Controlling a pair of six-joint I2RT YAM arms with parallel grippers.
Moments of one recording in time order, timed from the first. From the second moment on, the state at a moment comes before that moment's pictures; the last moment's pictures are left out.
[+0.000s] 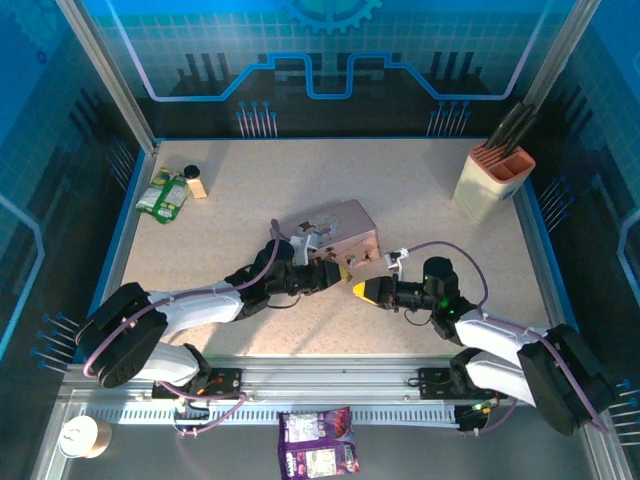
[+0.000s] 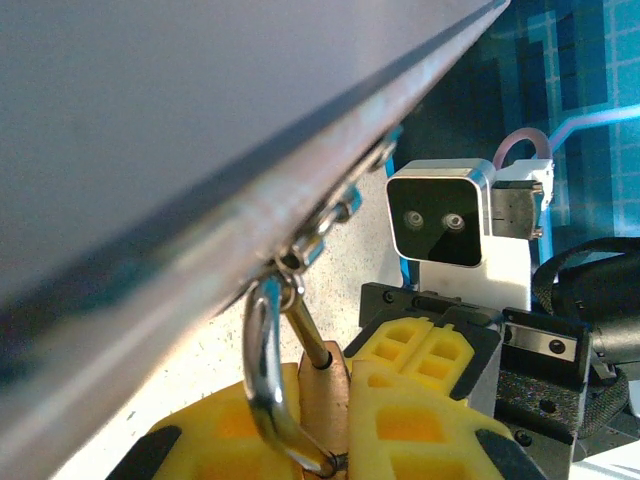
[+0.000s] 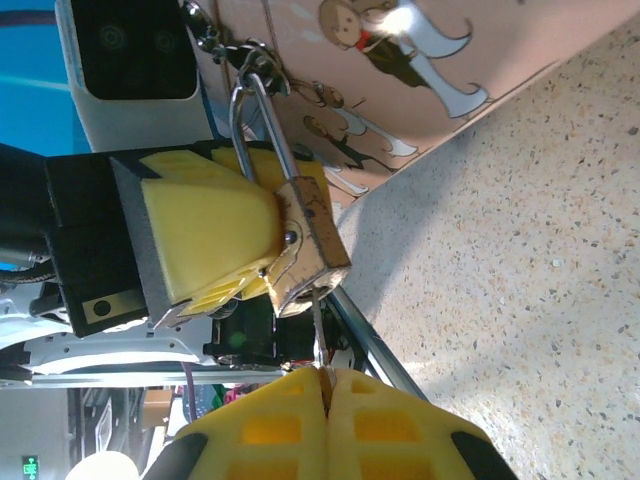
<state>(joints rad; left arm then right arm) -0.75 1.39 0.55 0.46 0.42 -1.11 0.46 1.10 0.18 0.62 -0.83 1.15</state>
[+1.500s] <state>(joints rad) -0.78 1.43 0.61 0.47 0.38 -1.09 0.40 1.17 0.28 0.57 -0.86 1.12</state>
